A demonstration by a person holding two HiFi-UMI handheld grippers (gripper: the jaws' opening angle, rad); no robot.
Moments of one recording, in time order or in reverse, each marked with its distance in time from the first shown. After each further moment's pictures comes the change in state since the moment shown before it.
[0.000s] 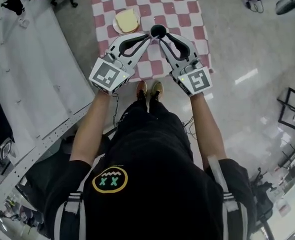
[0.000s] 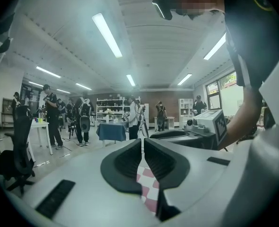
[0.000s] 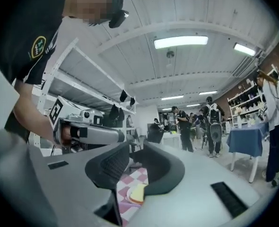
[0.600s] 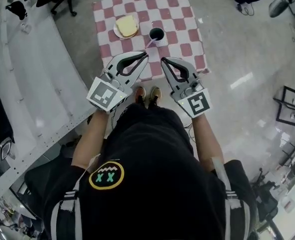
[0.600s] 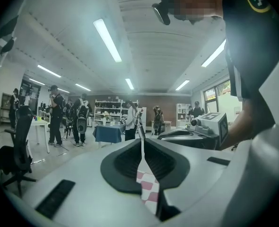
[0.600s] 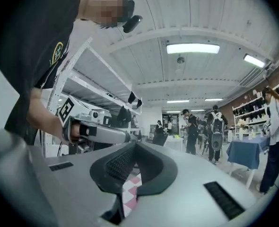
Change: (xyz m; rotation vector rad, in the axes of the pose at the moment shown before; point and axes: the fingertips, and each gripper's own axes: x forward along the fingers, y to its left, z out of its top) left arm -0.067 -0.053 0.043 -0.027 -0.034 -0.007; right arm -0.051 0.083 0.053 -0.078 0.014 0.023
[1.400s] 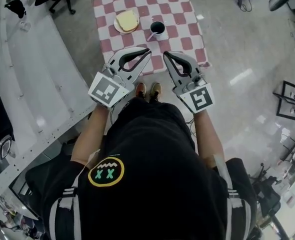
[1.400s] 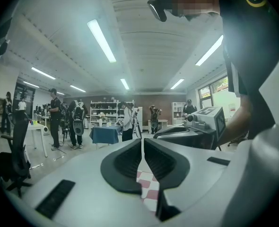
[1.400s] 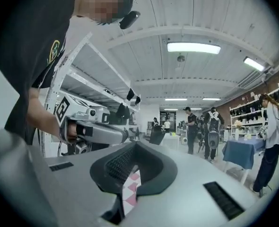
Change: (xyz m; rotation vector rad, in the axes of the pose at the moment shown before) left arm -0.014 -0.021 0.015 -0.009 -0.018 -0.048; right arm -0.005 0.016 0.005 -0.027 0.047 -0.033
